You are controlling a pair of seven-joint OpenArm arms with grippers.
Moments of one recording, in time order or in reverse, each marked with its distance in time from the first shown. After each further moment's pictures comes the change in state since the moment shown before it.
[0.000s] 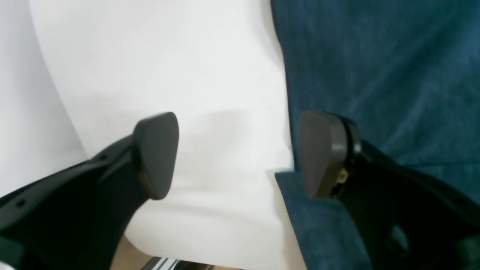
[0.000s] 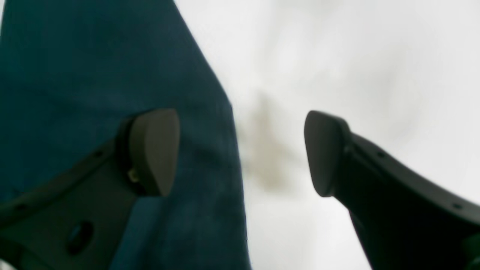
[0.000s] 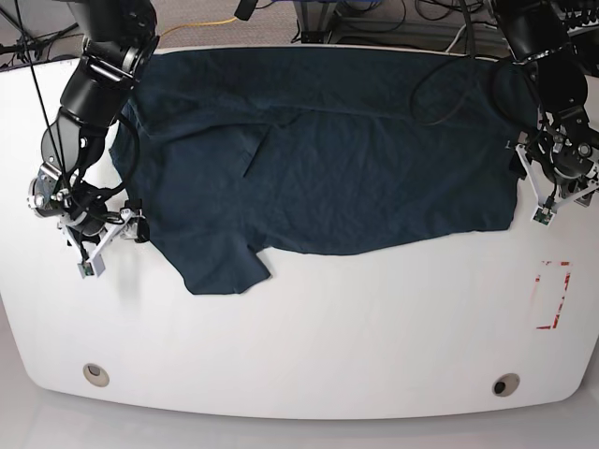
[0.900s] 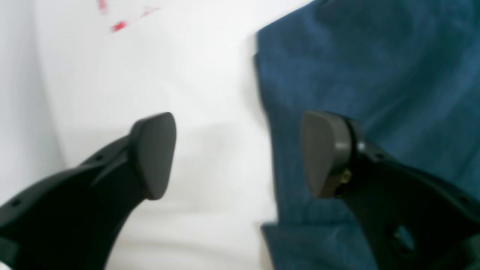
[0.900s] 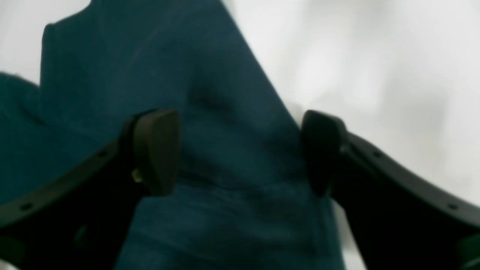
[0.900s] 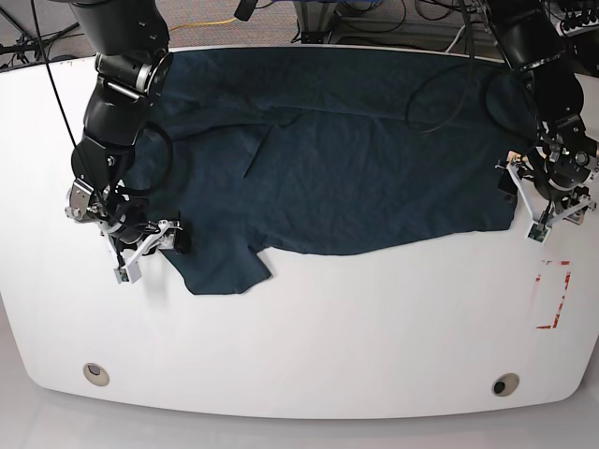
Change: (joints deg) left arm -5.0 2.0 -0.1 -2.8 -0.2 -0.1 -8.2; right arm 2.8 -4.9 -3.5 -13.5 -1.5 -0.3 10.9
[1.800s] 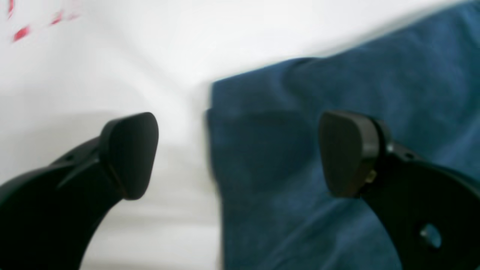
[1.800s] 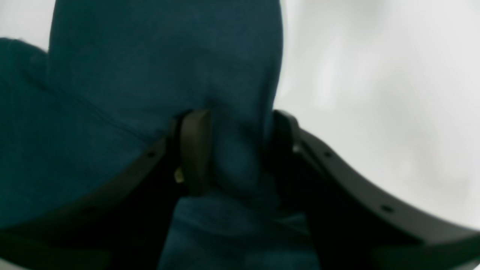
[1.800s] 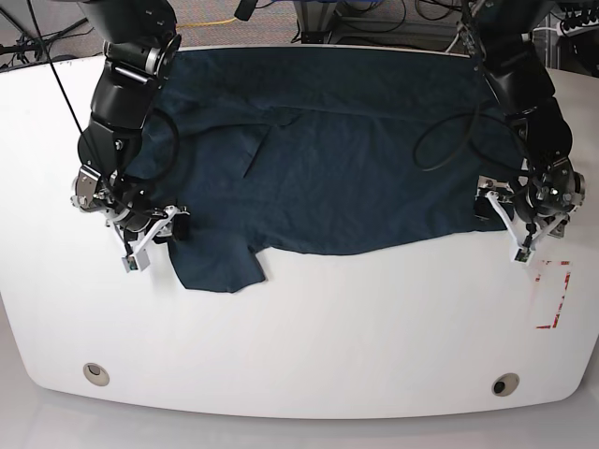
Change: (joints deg) left arm -10.4 2.7 0.0 -20.2 0.2 2.2 -2.1; right arm -4.2 -1.4 -0.6 7.1 0.4 0.2 -2.5
